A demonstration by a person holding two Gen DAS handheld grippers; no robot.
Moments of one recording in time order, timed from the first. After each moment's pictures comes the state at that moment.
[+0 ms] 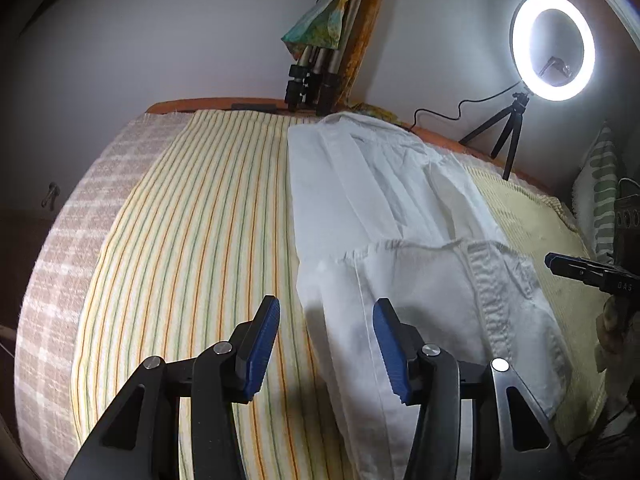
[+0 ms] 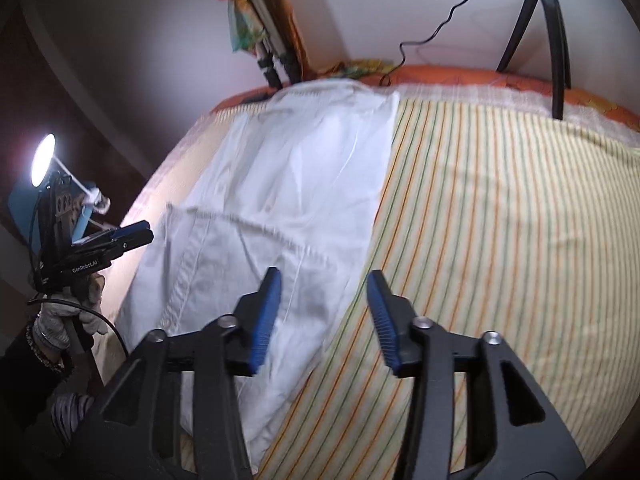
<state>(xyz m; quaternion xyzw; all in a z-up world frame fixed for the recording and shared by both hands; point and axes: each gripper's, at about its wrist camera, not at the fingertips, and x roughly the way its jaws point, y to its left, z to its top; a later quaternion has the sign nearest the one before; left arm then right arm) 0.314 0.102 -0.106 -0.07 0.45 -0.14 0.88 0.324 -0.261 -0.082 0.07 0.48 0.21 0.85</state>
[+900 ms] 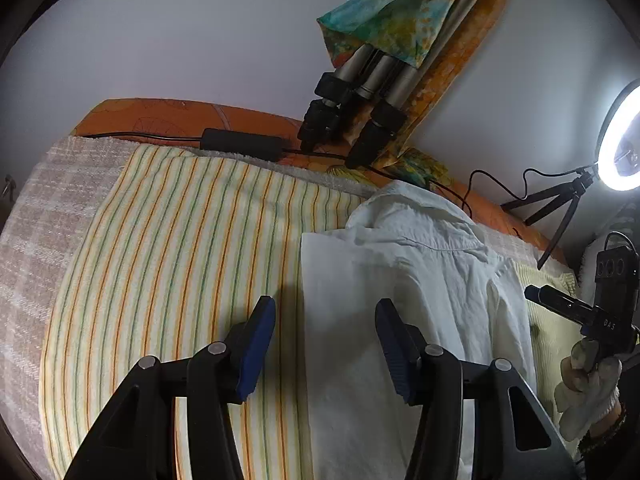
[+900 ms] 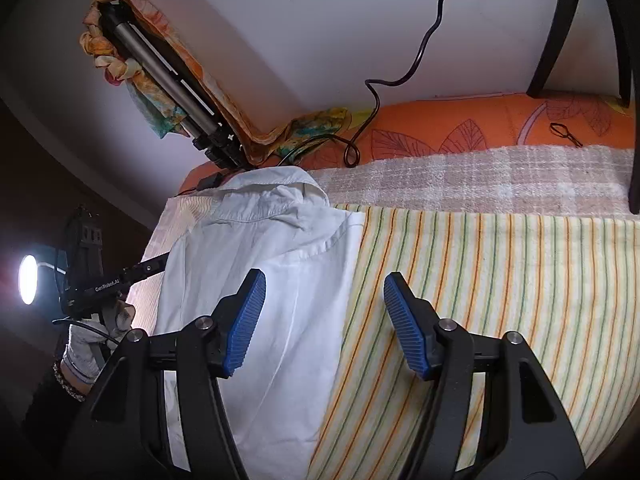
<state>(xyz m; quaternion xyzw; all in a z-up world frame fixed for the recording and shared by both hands) 0.502 0.103 -0.141 -0.14 0.50 -0.15 0.85 0.500 -0.270 -0.118 0.16 0.48 0.22 0.83</state>
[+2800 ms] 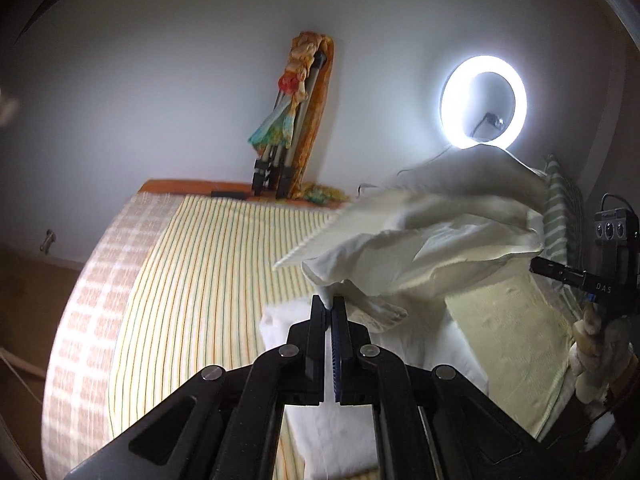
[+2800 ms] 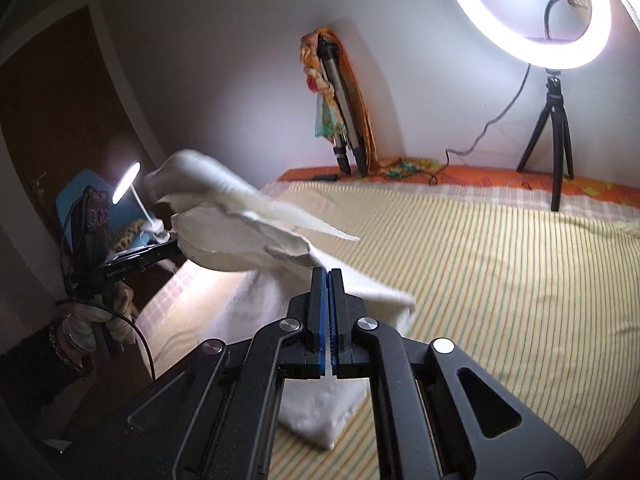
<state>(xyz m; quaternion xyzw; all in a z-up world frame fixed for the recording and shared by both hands) 0.231 0.116 -0.020 -0.08 0.36 -0.19 0.91 0.241 -0.244 0.009 0.06 0.35 0.27 0.89</state>
